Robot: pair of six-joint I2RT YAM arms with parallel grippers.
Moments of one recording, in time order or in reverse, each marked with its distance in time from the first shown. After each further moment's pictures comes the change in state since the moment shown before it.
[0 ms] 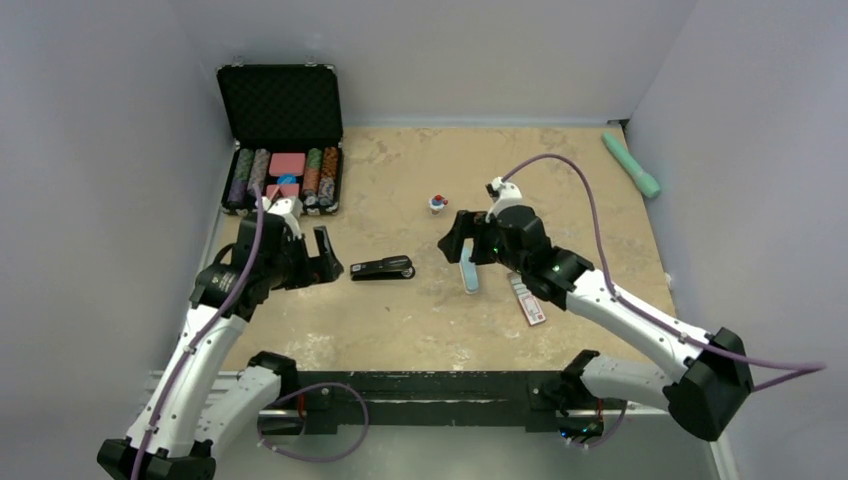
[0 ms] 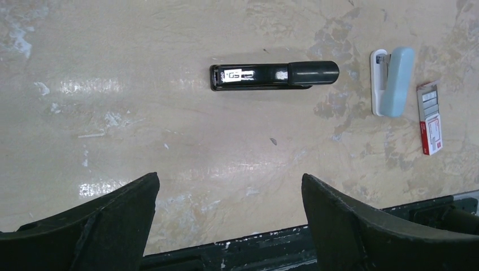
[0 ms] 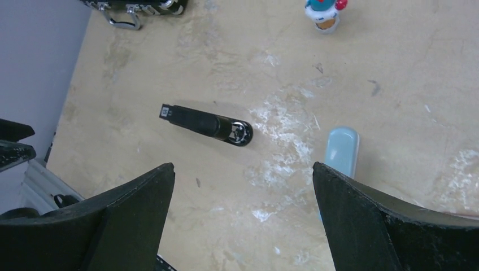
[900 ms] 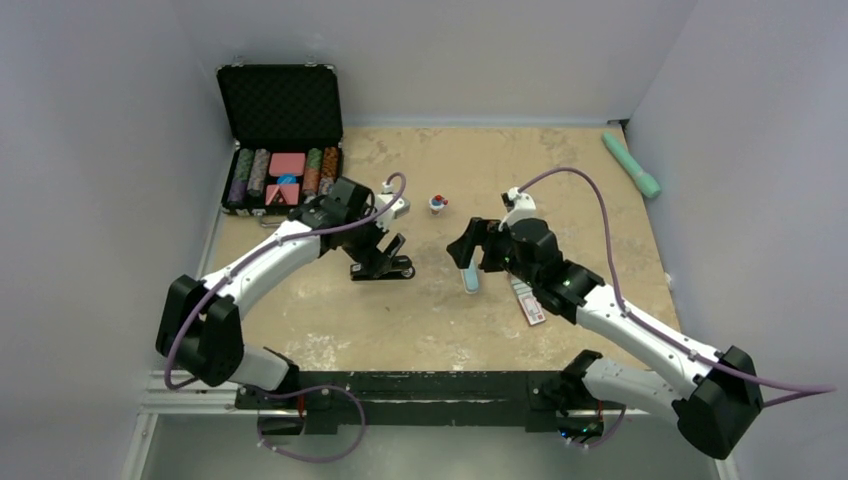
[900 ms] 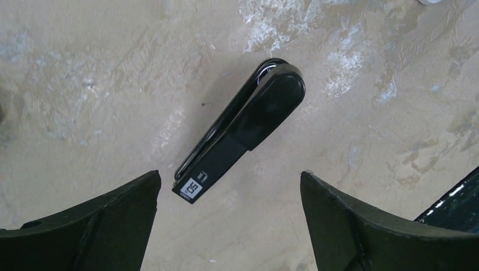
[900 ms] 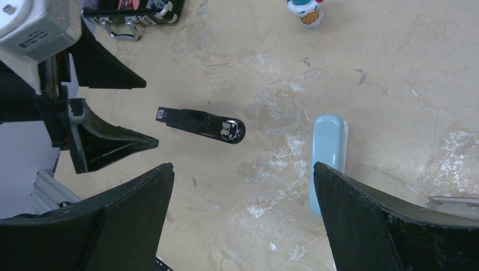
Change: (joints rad) left arm -0.233 0.600 0.112 0.304 0.103 0.644; right arm -0.011 -0.069 -0.089 0.060 0.014 0.043
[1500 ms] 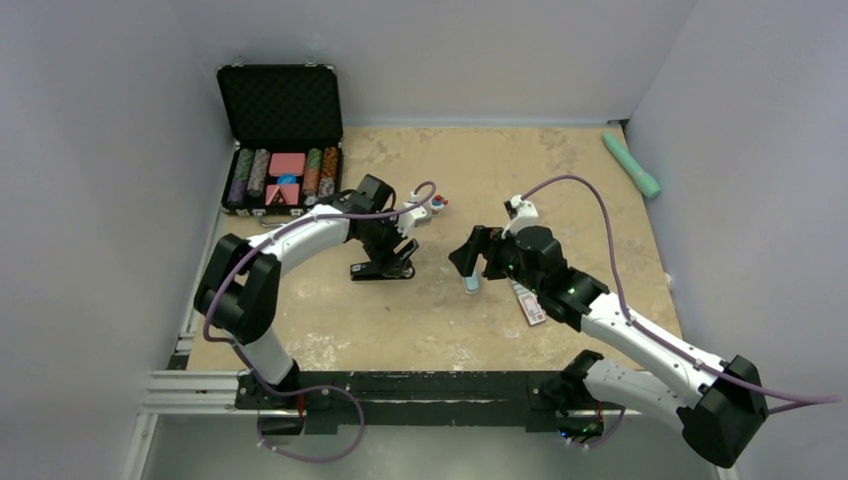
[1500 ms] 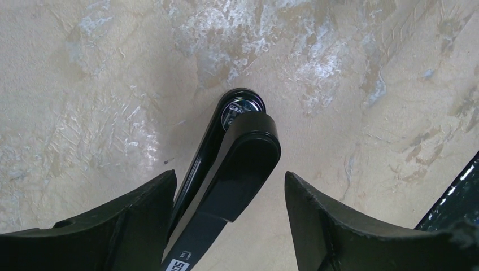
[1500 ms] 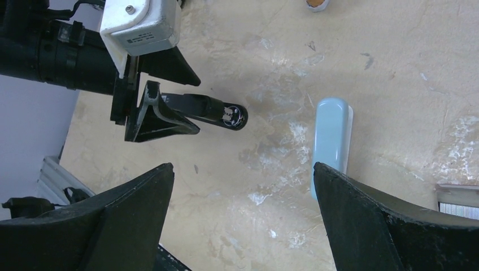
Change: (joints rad) left arm -0.025 0.290 0.119 0.020 0.168 0.187; right arm -0.001 -0.058 -0.058 0.000 -0.035 0.011
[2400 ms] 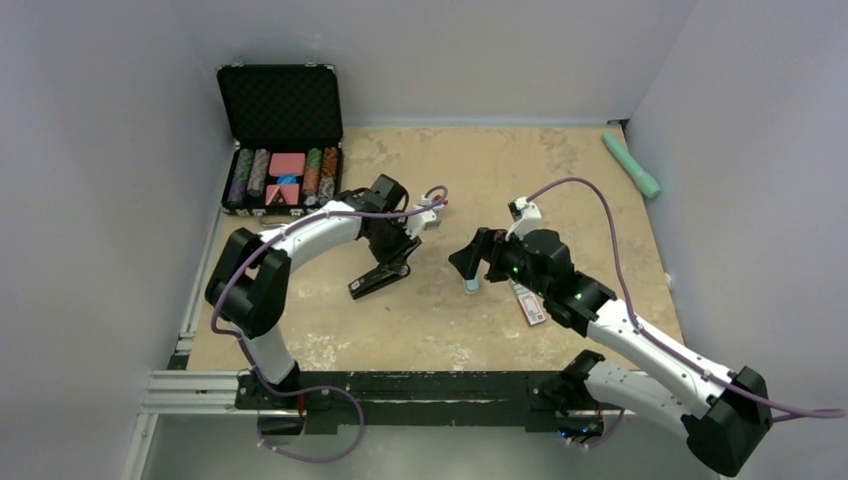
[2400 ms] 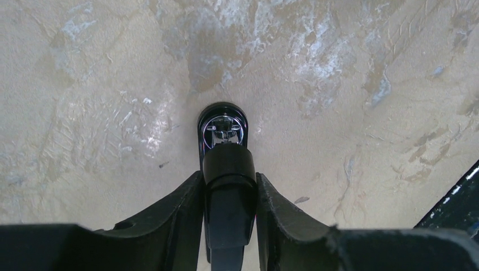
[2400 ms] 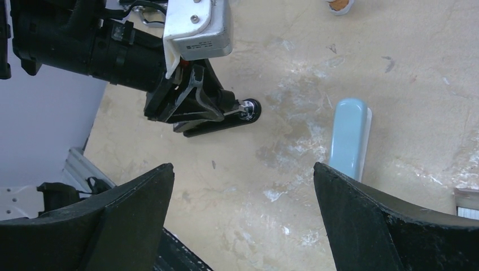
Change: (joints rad) left arm -0.054 0.068 0.080 -0.072 -0.059 0.006; right arm 0.000 -0.058 -0.017 0.005 -0.037 0.006
